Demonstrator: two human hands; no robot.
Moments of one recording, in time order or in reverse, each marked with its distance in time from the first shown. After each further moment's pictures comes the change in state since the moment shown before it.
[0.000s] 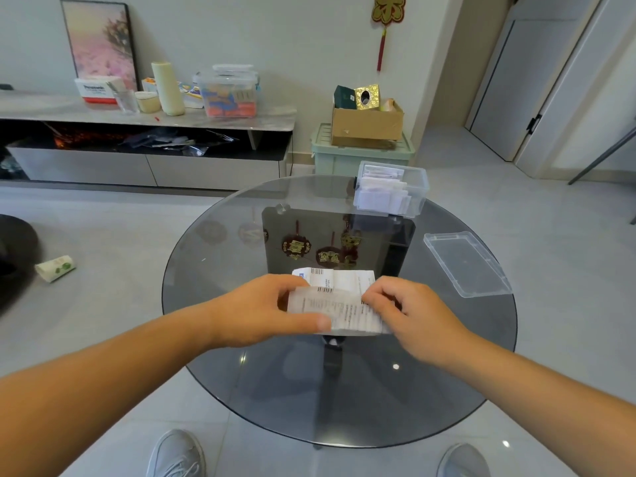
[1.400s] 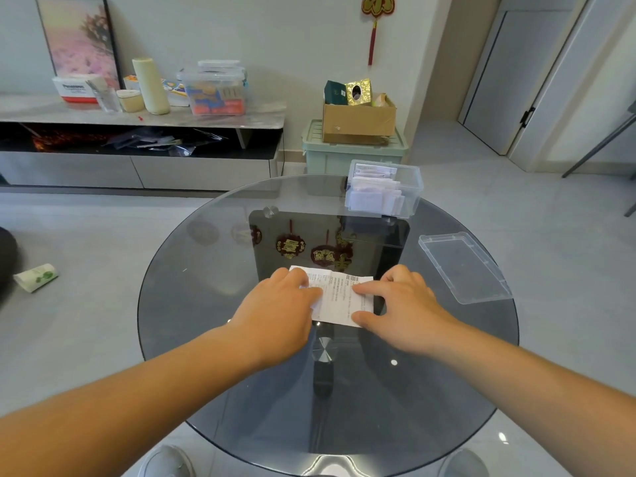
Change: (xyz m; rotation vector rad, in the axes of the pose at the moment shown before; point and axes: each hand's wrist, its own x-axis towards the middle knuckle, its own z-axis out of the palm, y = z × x) left_hand 0.056 -0.013 0.024 1.021 0.314 0.083; right_hand 0.036 0.011 -0.001 -0.380 -0.112 0.226
